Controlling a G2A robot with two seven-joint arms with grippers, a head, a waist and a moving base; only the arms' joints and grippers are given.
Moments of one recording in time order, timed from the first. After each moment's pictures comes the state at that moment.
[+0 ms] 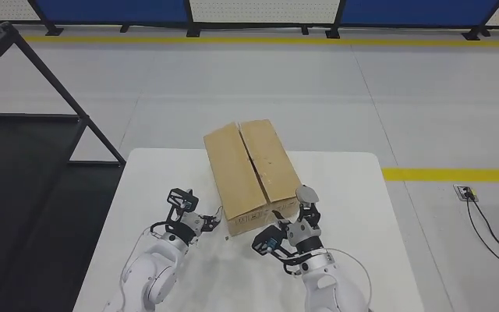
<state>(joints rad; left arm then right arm) 1.16 -1.21 -1.28 -1.60 1.27 -0.18 -0.15 -1.21 -1.28 0.99 -1.86 -2.42 0.12 0.31</state>
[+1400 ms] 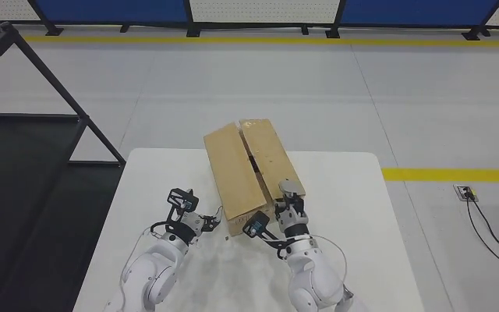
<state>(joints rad) 1.16 -1.21 -1.28 -1.60 1.27 -0.18 -0.15 -1.08 -1.38 0.95 -1.65 -2.51 0.15 0.39</state>
